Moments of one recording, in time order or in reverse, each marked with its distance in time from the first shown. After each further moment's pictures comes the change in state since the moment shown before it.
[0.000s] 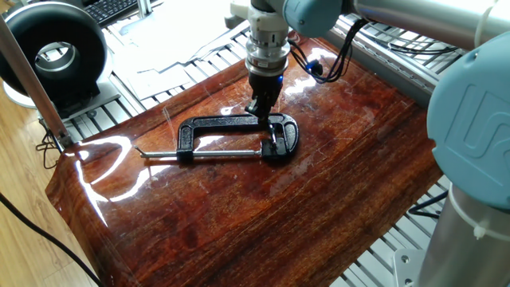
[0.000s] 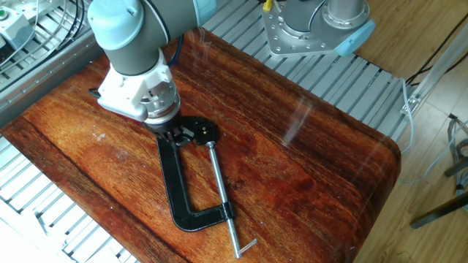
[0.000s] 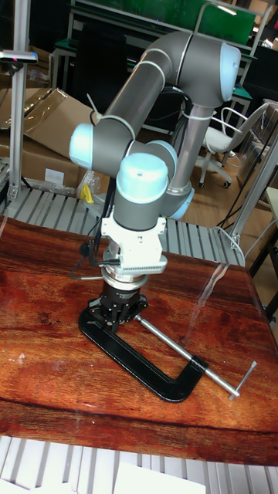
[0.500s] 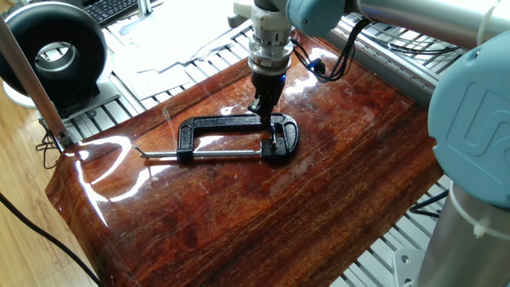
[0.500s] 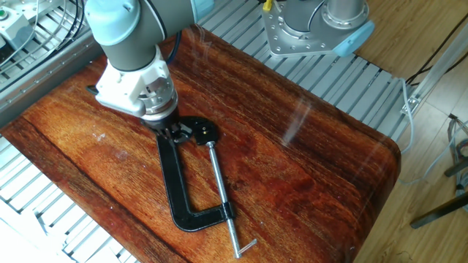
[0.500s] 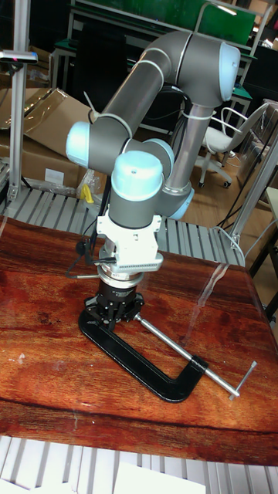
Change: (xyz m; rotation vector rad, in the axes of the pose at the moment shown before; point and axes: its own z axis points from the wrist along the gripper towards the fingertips) arm 0.006 -0.007 -0.002 -0.004 0.000 -0.017
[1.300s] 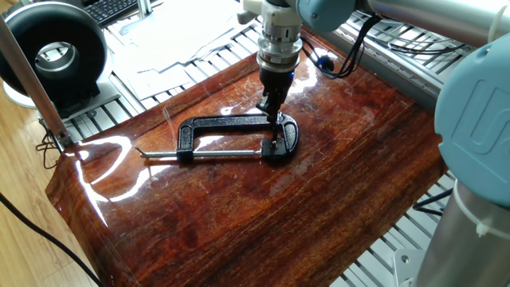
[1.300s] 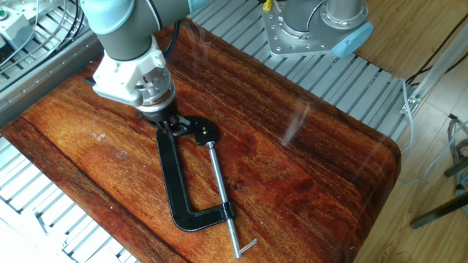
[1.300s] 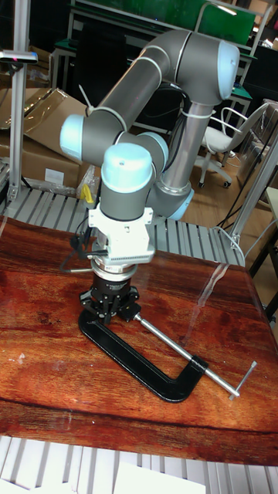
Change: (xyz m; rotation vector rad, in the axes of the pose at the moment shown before) arm 0.013 -0.006 -0.006 -0.018 -0.002 -0.006
